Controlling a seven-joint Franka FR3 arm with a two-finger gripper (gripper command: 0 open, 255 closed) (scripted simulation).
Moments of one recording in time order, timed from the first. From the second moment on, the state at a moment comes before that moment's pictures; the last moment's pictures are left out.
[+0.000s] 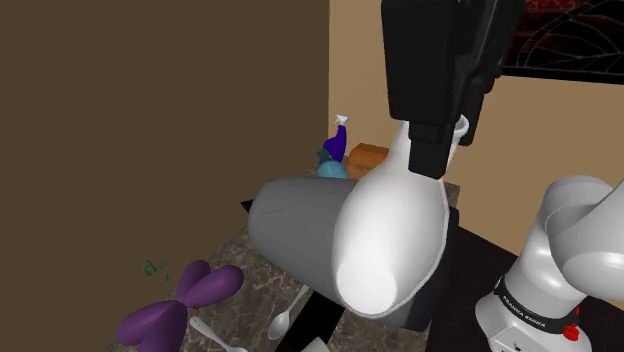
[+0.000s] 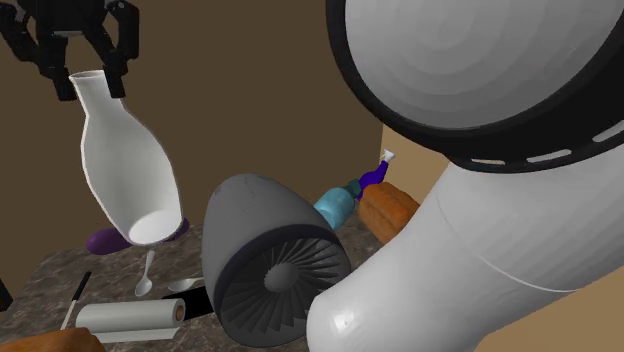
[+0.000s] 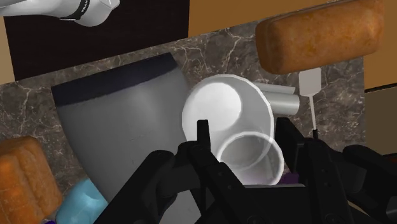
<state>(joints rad) 0.29 -0.39 0.61 -1.56 0.28 1.16 0.88</state>
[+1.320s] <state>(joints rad) 0.33 -0.50 0.65 -1.83 0.34 1.35 0.88</state>
